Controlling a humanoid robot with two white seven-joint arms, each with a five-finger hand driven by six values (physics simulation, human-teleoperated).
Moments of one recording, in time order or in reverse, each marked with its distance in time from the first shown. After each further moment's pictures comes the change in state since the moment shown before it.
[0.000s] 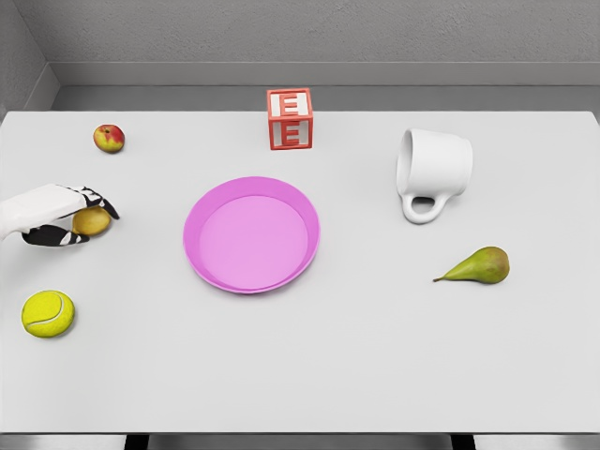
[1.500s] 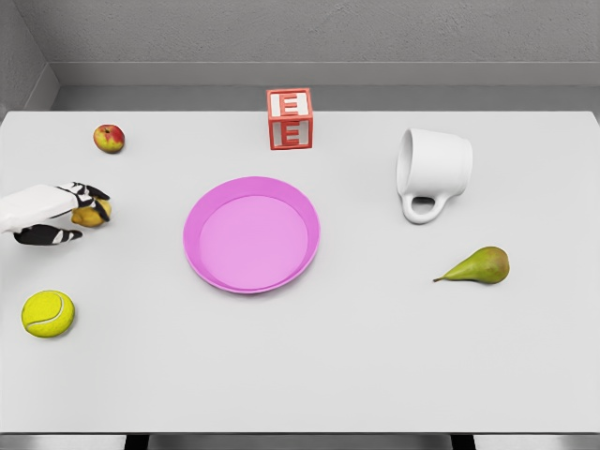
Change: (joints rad) left arm -0.005 0.010 0.005 0.026 -0.009 0.003 0.000; right arm 0.000 0.000 0.000 0.000 0.000 0.000 0.000
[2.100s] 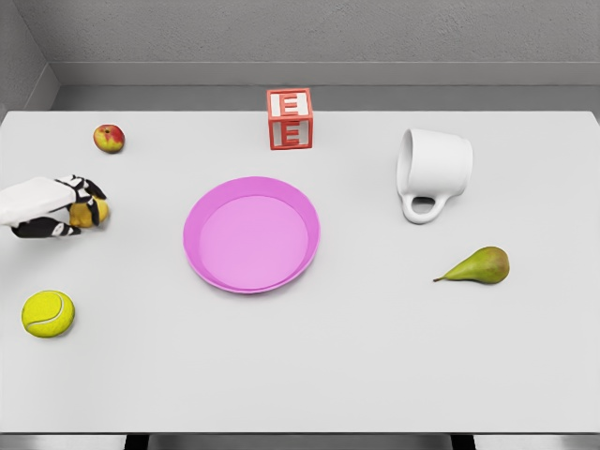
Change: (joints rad) left arm -0.005 0.017 0.006 -0.041 0.006 -0.003 -0.004; right arm 0.000 0.000 0.000 0.000 0.000 0.000 0.000
